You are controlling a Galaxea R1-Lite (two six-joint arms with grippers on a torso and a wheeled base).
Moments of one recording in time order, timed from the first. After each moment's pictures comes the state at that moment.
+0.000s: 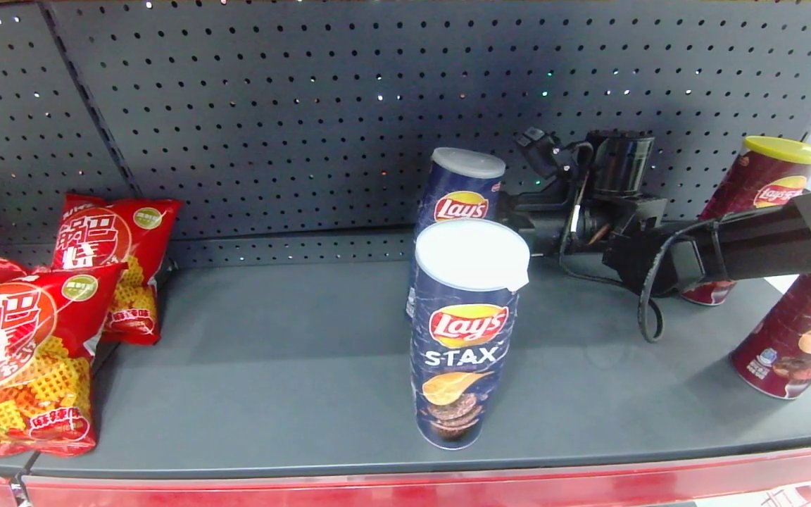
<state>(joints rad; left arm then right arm) 0.00 0.00 0.00 0.01 -0.02 -0.01 0.41 2.08 -1.41 -0.62 1.17 -0.07</state>
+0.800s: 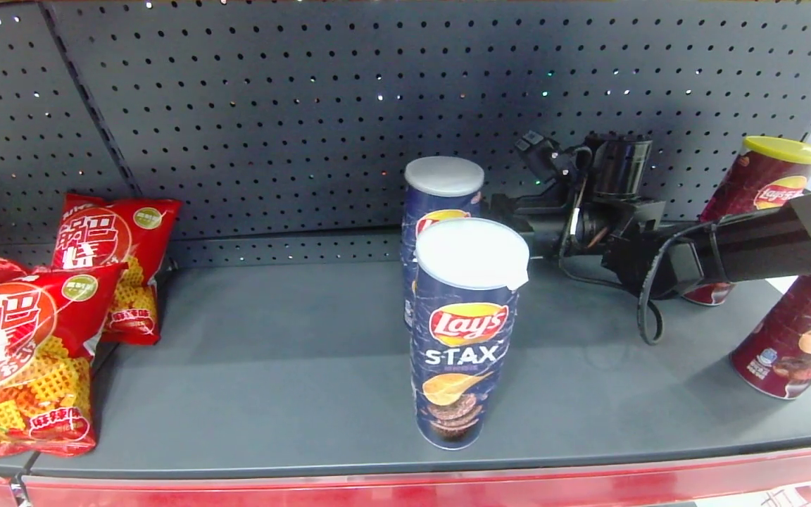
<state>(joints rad) 0.00 0.00 0.00 0.01 -0.02 -0.01 0.41 2.08 -1.40 -0.62 1.17 -0.08</state>
